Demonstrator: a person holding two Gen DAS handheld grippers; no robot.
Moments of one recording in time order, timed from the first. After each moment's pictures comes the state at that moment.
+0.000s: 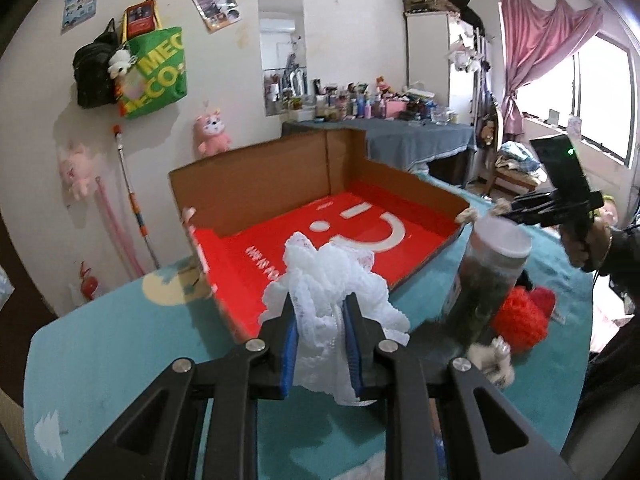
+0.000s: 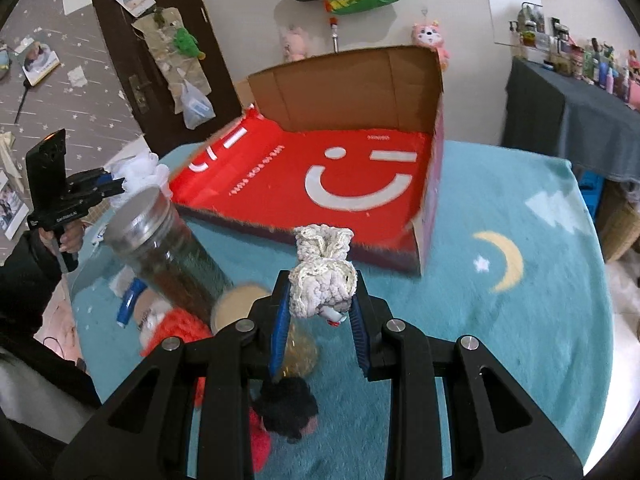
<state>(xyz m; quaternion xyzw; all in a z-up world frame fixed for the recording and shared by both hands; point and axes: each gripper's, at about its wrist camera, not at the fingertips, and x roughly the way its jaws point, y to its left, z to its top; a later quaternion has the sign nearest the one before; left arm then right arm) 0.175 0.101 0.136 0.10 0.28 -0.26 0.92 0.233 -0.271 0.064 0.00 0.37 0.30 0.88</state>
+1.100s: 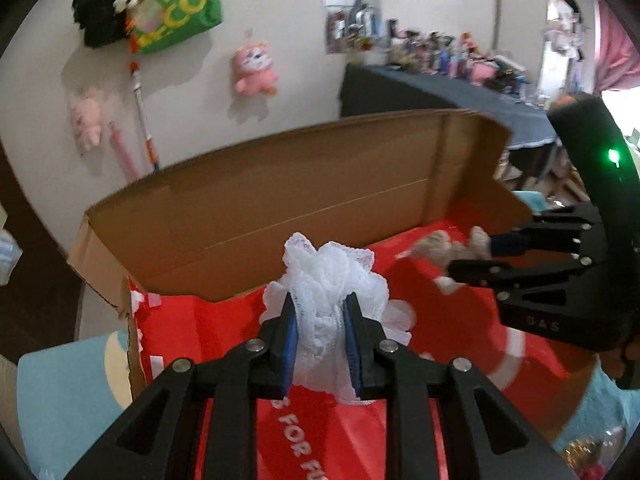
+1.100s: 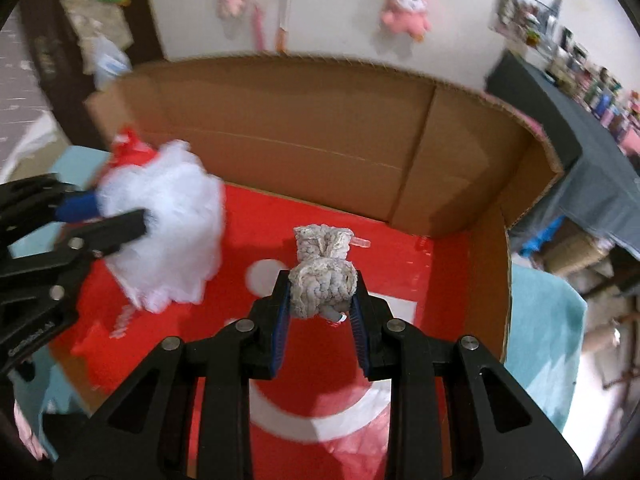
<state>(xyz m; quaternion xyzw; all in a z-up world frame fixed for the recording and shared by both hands) 0.418 0.012 0.110 0.08 0.41 -0.12 0.90 0.473 -0.137 0.067 -0.10 0.48 0.15 0.86</state>
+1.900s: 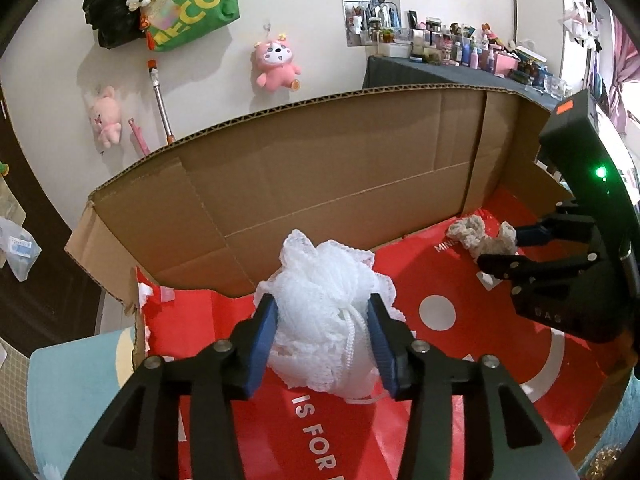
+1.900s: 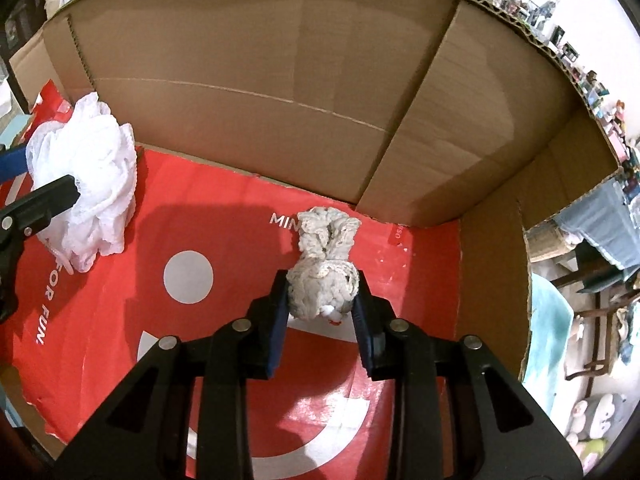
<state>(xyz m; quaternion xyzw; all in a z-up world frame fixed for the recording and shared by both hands) 0.426 0.011 0.095 0.10 0.40 -0.09 0.91 0.493 -0.131 0.037 -0.16 0.50 0.10 0.84</state>
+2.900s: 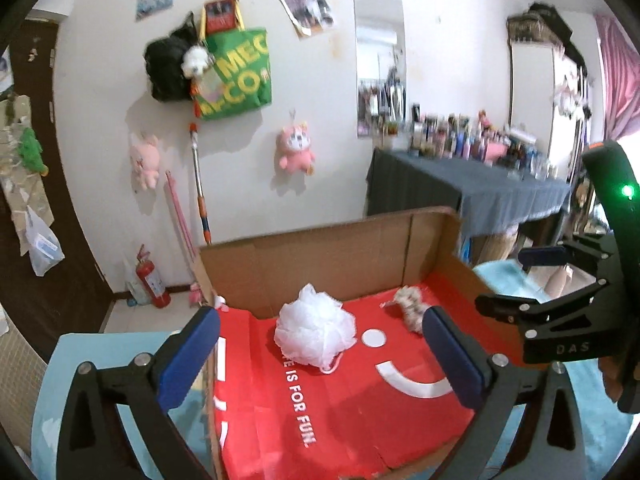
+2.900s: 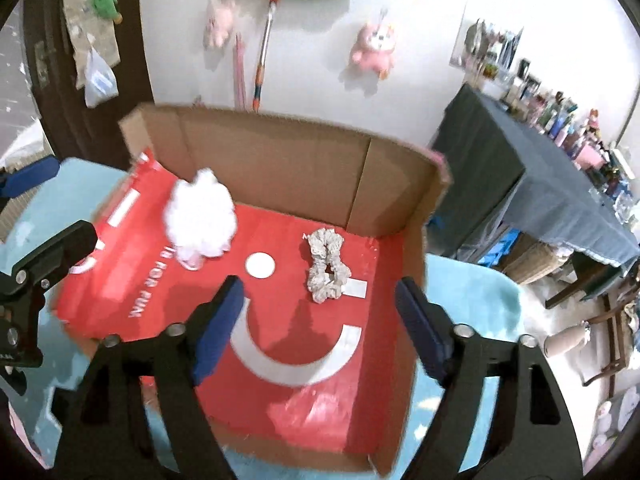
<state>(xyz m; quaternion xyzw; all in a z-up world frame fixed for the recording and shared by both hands) 0.287 0.020 0.207 0.03 0.26 -0.07 0.96 0.358 -0.149 0.164 -0.11 0.39 0.12 0.91</state>
